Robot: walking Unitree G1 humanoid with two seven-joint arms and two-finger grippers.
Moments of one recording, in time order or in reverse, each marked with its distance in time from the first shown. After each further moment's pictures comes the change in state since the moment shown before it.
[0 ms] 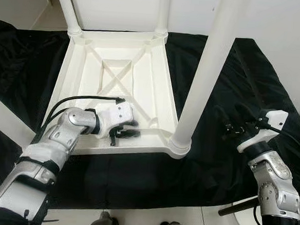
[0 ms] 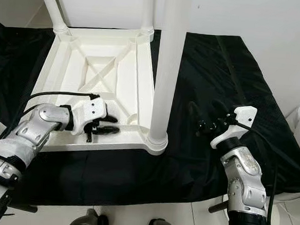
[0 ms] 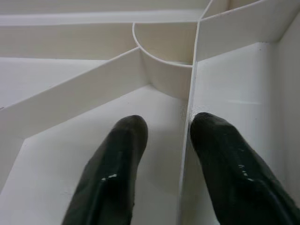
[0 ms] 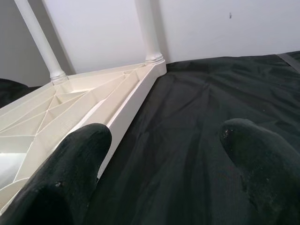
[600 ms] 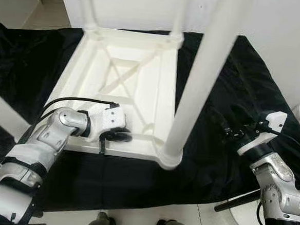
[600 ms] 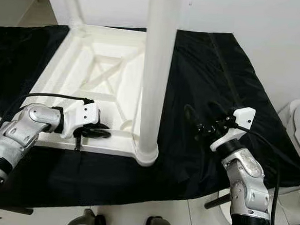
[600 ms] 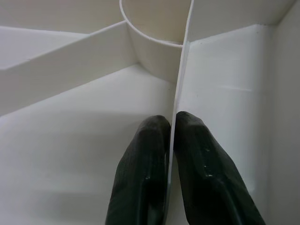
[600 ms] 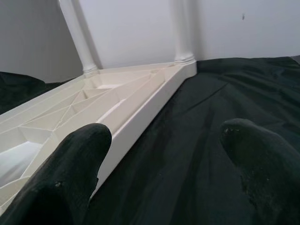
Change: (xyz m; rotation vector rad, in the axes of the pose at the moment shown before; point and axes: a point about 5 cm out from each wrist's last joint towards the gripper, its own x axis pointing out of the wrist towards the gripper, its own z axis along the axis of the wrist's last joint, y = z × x) left arm -0.020 -0.002 -0.009 0.019 0.095 -0.105; right arm -0.003 0.006 0.003 0.001 0.000 0.098
